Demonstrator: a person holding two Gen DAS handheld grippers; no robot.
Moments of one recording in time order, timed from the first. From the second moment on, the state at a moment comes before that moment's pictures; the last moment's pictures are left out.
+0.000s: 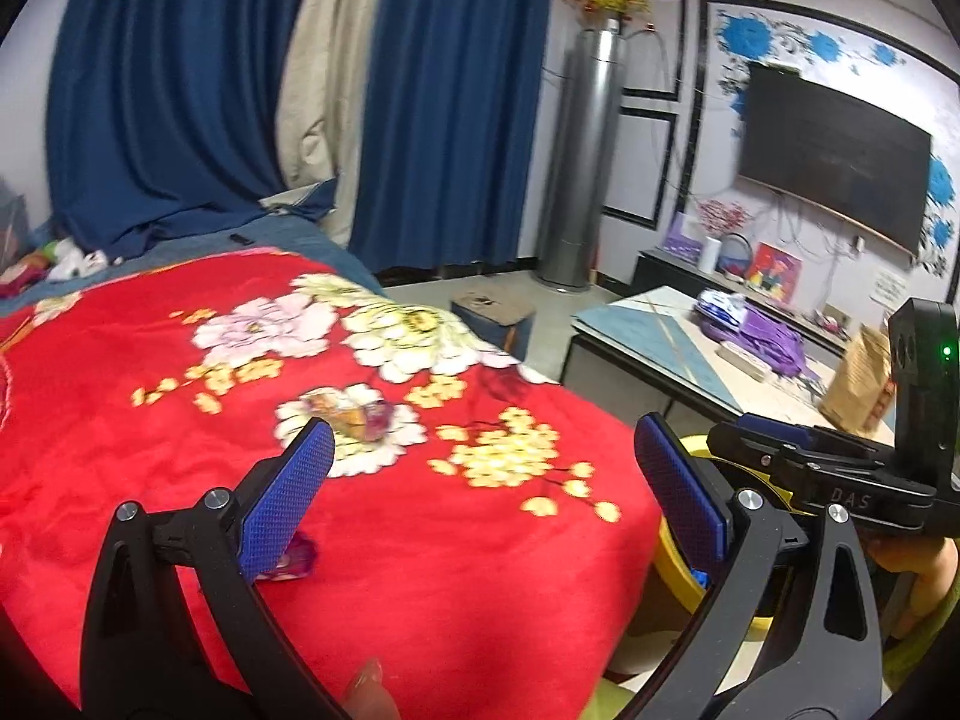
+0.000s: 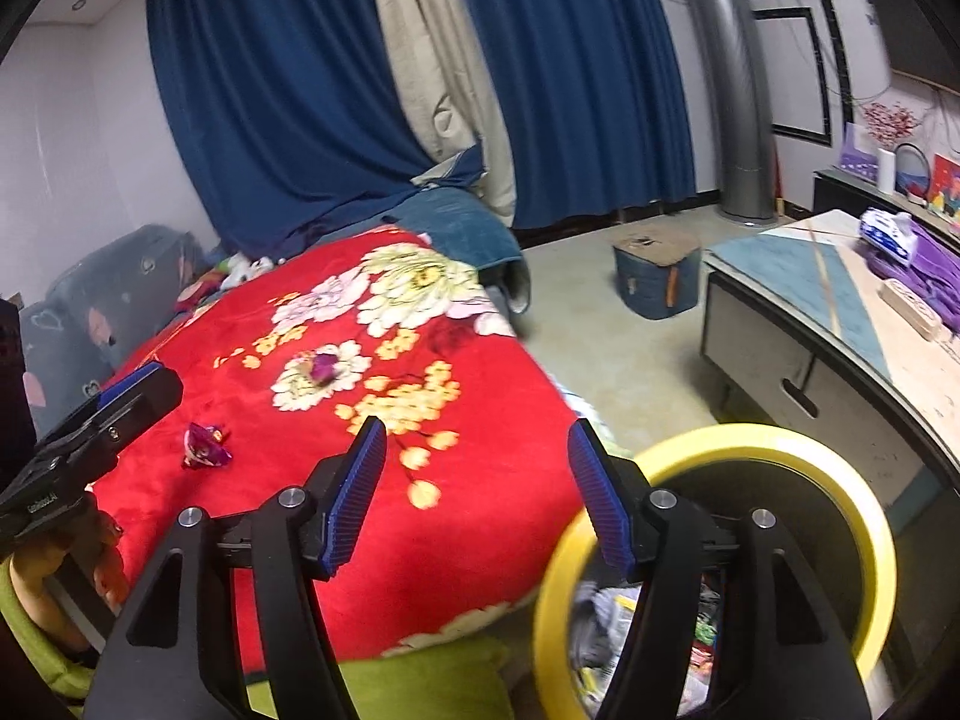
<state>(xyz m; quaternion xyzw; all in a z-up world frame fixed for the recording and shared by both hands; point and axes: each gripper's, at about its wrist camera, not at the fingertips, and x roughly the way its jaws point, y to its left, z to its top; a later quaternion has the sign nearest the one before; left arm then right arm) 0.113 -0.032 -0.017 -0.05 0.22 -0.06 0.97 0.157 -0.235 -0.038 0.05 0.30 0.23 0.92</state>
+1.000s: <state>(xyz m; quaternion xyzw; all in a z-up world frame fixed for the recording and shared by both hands) 0.127 0.046 -0.081 -0.08 0.36 0.01 0.93 0.269 -0.052 -0.070 0.00 0.40 0.33 0.86</state>
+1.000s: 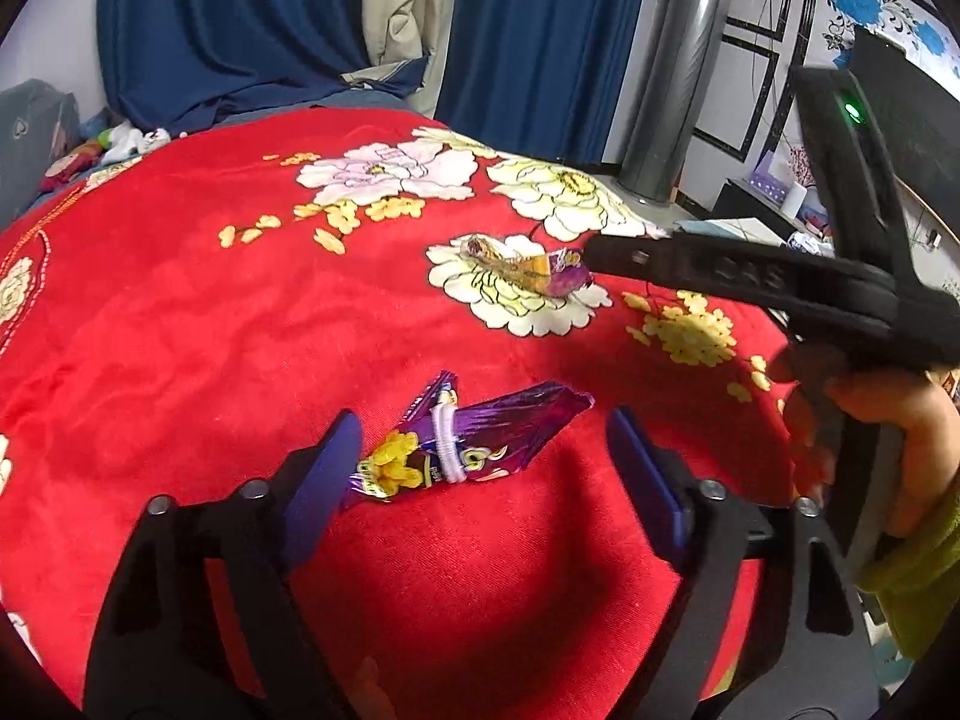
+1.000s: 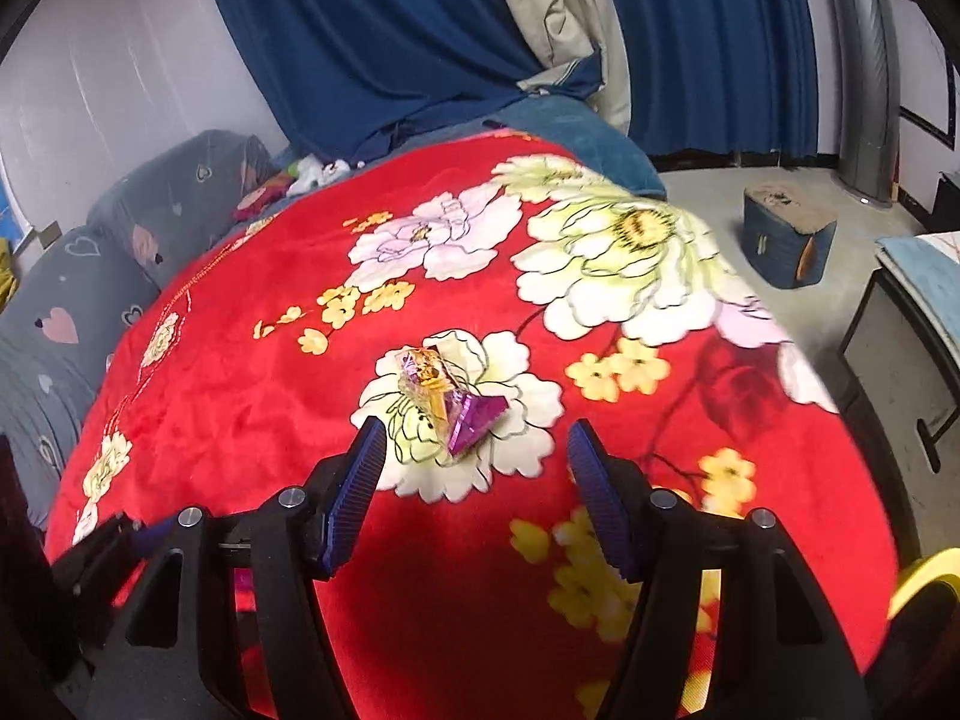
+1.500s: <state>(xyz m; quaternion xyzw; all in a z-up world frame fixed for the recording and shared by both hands) 0.129 0.045 -0.089 -0.09 0.37 0.00 0.93 0.290 -0.032 -0.095 0.04 0.43 0.33 0.84</state>
